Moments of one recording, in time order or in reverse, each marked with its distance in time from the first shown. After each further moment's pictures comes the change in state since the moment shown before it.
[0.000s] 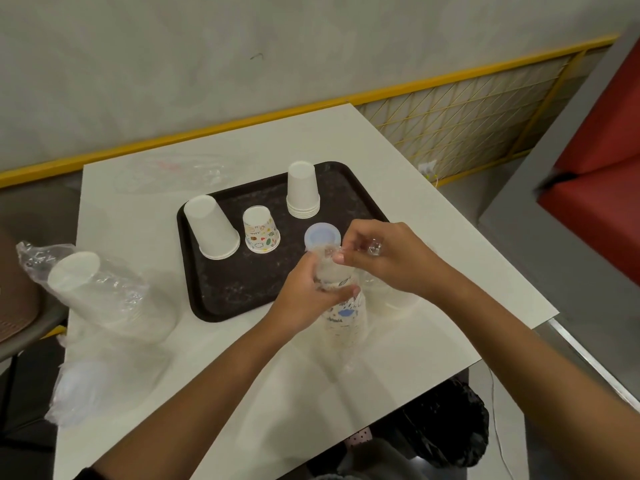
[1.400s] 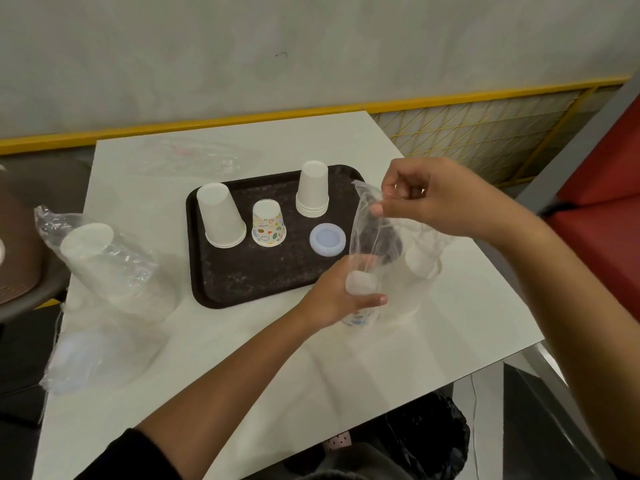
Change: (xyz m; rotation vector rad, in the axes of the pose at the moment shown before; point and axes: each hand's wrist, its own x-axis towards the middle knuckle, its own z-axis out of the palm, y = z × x) left_hand 0.006 -0.003 0.024 0.071 -0.126 0.071; right_hand 0.022 -0.046 -0.066 -0.181 -0.061 0.001
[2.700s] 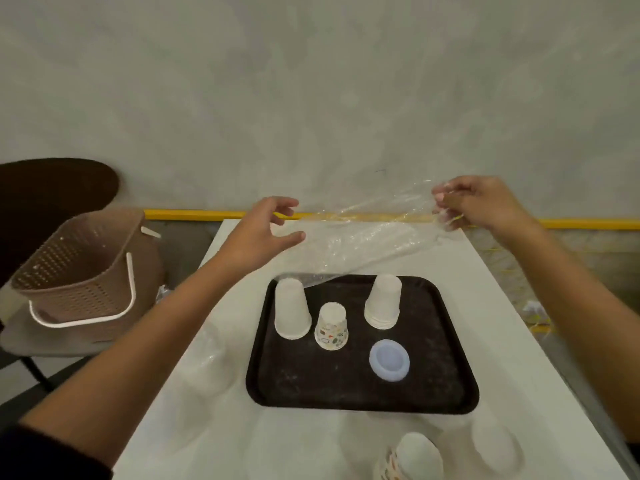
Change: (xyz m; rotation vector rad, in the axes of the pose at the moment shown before) left_hand 0.013 0.101 -0.226 0.463 0.749 0.114; right_hand 0.186 0.016 -0.059 0.443 0.163 0.080
